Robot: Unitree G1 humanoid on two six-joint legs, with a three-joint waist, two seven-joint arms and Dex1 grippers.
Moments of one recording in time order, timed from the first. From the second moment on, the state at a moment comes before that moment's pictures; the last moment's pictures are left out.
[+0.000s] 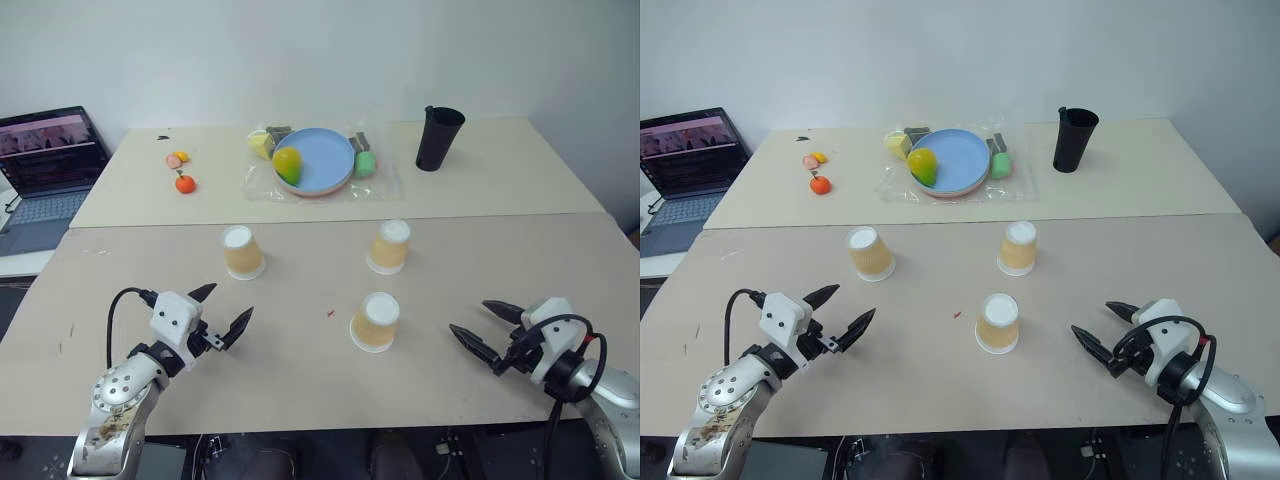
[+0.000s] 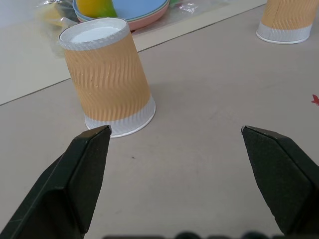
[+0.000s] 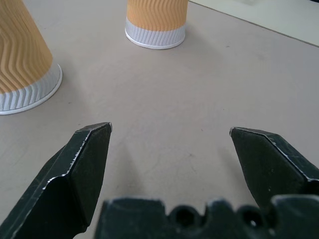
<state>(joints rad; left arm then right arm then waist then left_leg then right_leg) 0.15 0.45 0.17 -0.34 -0.28 0.17 -0.58 0.21 -0.64 -0.32 -0.26 0.38 0.21 0.76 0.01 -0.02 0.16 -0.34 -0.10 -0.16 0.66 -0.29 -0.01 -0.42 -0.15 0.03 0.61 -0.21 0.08</state>
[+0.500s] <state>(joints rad) 0.09 0.53 0.10 -0.31 -0.28 0.20 -0.69 0.22 -0.66 -0.32 -0.29 0.38 0.23 0.79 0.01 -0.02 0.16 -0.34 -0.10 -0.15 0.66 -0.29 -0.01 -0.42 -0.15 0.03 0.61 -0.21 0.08</state>
